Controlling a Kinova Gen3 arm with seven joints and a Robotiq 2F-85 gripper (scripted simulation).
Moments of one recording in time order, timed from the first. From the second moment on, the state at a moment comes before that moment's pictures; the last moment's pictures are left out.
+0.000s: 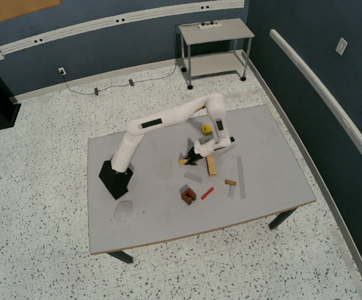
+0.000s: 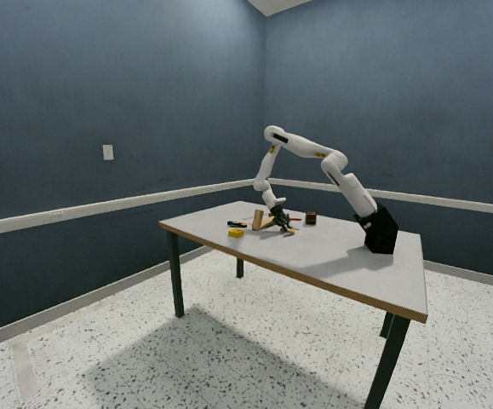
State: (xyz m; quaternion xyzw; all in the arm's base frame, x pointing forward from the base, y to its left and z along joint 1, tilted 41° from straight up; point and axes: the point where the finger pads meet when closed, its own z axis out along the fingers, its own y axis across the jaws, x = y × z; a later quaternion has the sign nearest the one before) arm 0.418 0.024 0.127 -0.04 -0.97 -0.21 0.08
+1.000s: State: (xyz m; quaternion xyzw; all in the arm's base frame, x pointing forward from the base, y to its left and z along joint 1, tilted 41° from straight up) arm 0.330 -0.015 0.236 -0.04 -0.97 -0.21 0.08
